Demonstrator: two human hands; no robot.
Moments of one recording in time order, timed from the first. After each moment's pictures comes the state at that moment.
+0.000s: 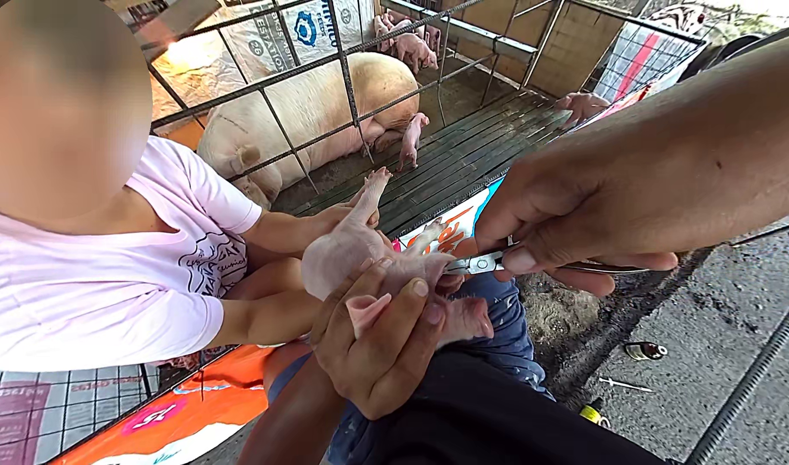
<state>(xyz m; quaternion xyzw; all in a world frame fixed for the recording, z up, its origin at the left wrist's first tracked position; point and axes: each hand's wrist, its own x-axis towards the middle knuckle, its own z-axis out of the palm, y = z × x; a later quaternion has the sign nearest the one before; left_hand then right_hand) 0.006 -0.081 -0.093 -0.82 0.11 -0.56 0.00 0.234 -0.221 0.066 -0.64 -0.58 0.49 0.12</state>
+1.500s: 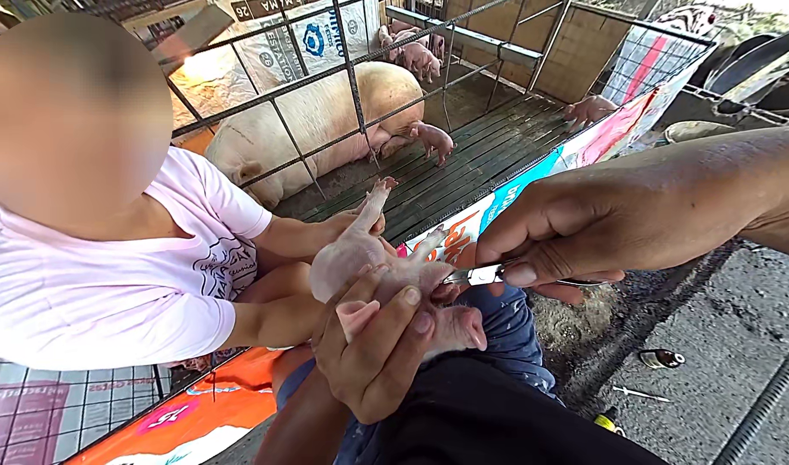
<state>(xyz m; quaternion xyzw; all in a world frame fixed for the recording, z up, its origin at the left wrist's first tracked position) 0.001 -0.076 -0.101 -0.80 0.11 -0.59 -0.04 0.233 -0.229 0.044 -0.58 -0.62 0.48 0.21</state>
